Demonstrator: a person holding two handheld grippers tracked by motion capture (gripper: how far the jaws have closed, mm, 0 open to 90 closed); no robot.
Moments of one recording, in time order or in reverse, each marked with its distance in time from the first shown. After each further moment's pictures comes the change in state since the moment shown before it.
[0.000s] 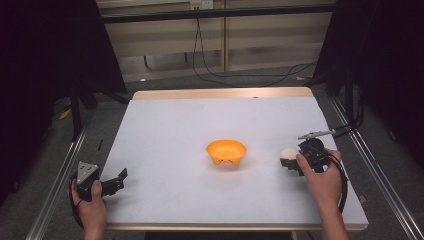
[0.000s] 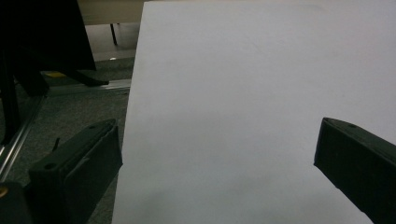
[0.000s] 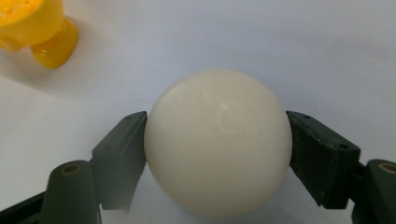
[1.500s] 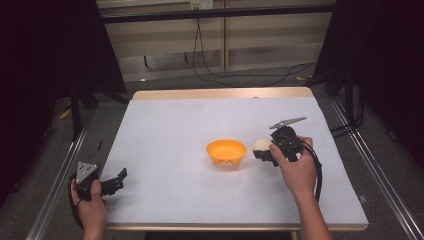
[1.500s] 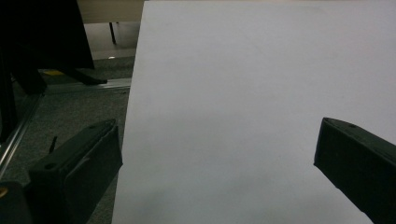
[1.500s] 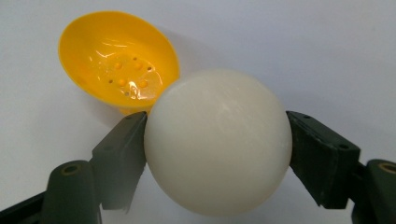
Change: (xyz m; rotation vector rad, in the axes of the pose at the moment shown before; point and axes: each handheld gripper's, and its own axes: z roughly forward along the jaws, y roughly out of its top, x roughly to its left) left arm 0.001 0.000 0.000 0.001 -0.006 -0.014; right arm 0.063 0.054 0.010 -0.022 0.118 -0.096
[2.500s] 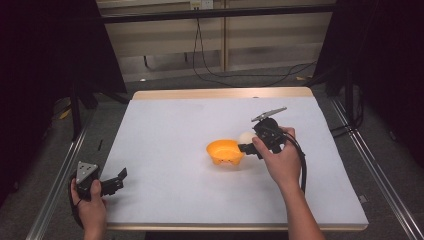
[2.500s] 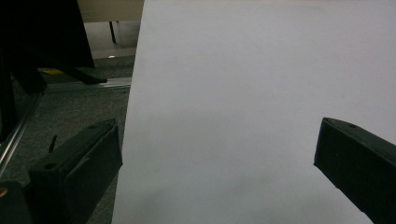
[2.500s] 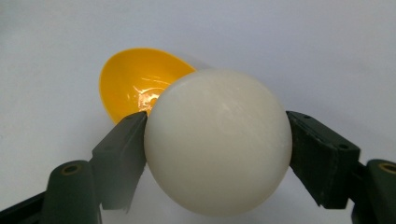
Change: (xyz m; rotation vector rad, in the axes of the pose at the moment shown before) left arm 0.001 0.000 0.000 0.004 0.002 -0.001; right arm 0.029 0.037 0.014 0.002 0.031 -0.067
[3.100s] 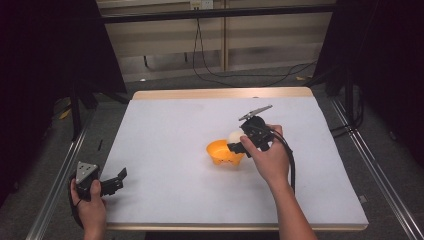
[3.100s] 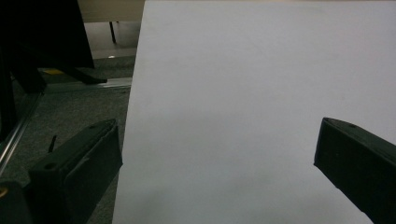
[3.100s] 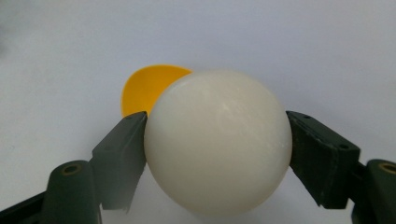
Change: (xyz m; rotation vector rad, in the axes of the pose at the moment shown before) left arm 0.000 0.000 0.000 -0.001 0.001 -0.001; right arm 0.019 0.017 0.017 0.010 0.025 -0.037
